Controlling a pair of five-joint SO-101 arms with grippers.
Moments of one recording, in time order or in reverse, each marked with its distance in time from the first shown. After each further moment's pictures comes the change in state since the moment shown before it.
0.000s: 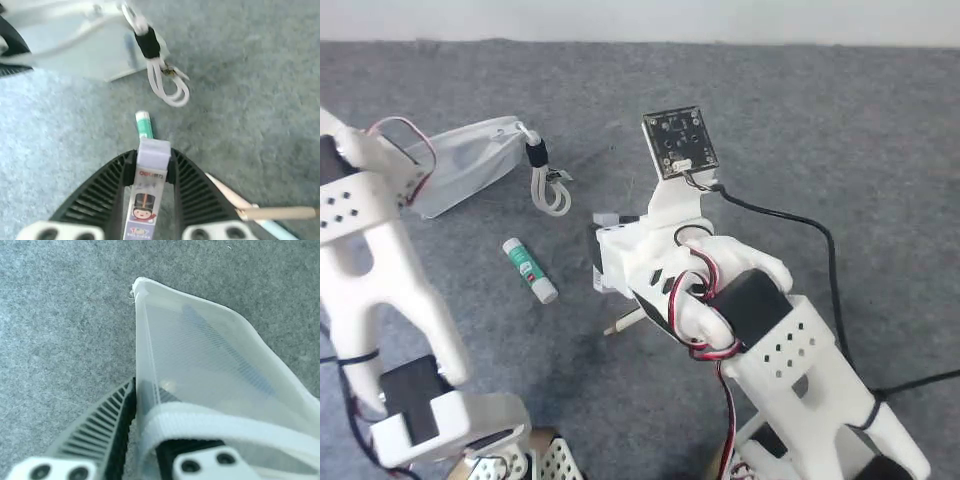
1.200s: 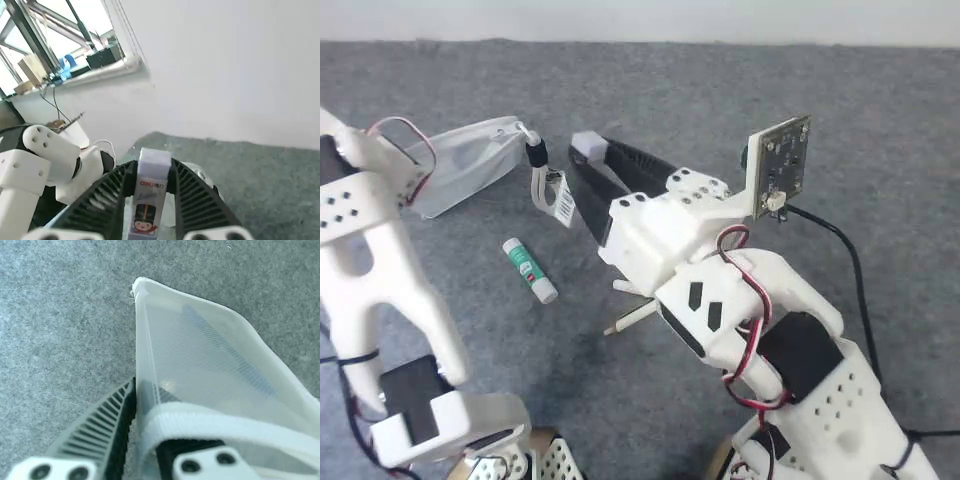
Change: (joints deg) left arm 0.0 0.0 0.0 0.0 0.0; right arm 0.0 -12.0 4.5 -28.6 0.0
